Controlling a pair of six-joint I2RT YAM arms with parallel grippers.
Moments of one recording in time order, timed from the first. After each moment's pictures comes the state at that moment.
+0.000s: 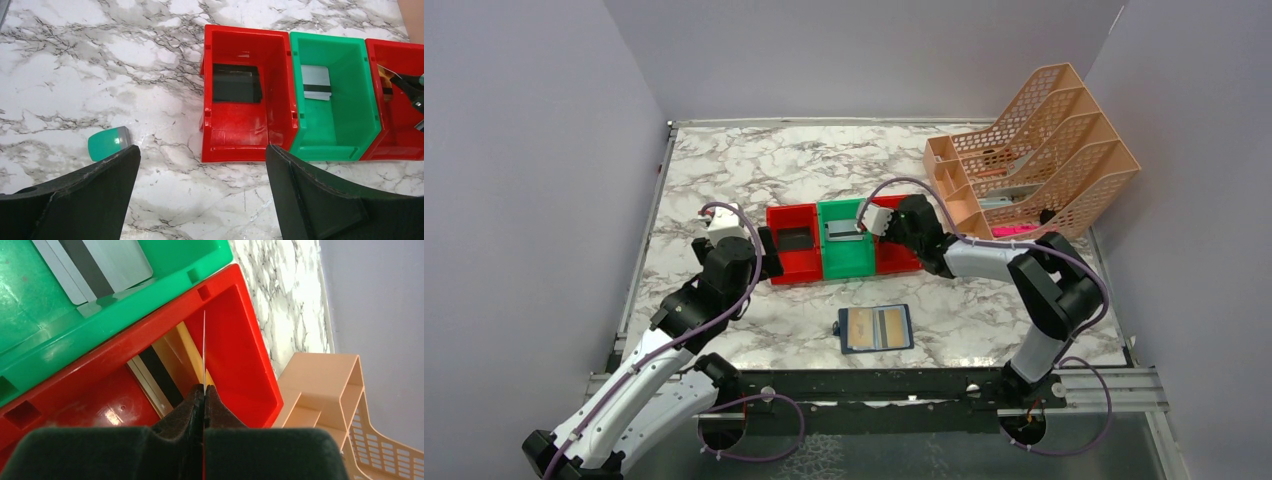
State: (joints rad) left arm -0.61 0.65 0.71 -0.59 -0.55 -0.48; right arm 0.64 1.72 0.85 0.35 0.13 -0.87
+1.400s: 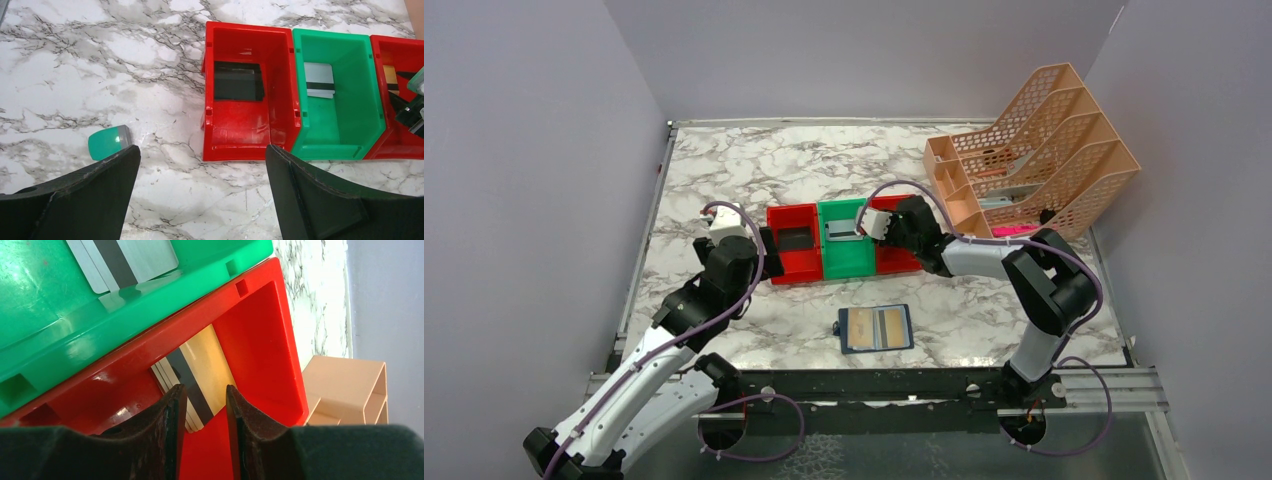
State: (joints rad) left arm -0.61 0.67 0.71 -0.59 -0.55 -0.48; right arm 0.64 1.76 0.86 0.31 0.09 -0.89
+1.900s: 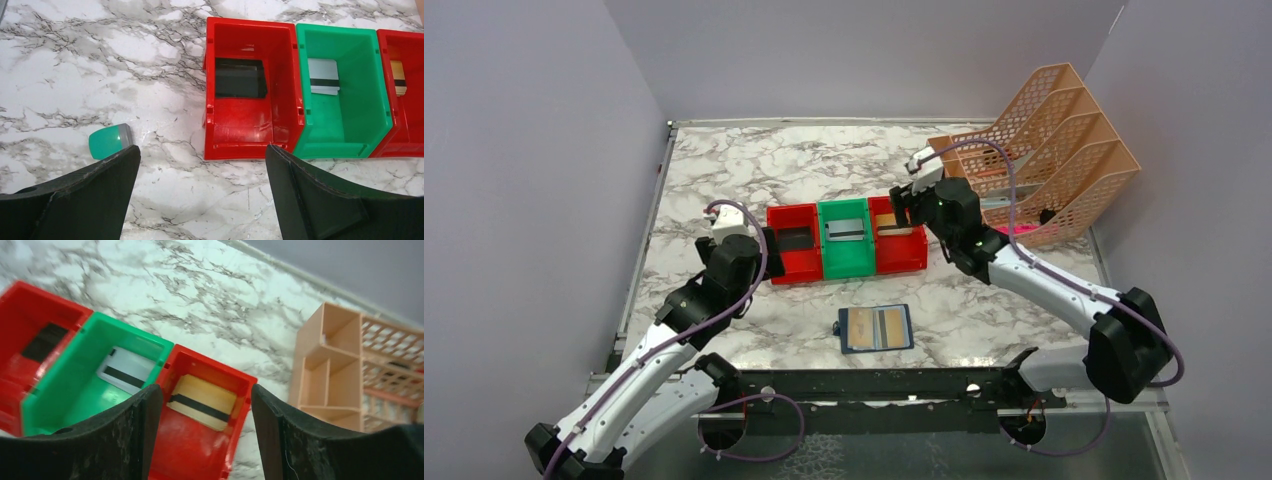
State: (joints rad) left arm -0.61 0.69 0.71 -0.59 -0.55 -0.47; right arm 0.64 1.37 0.87 0.25 0.18 -0.22
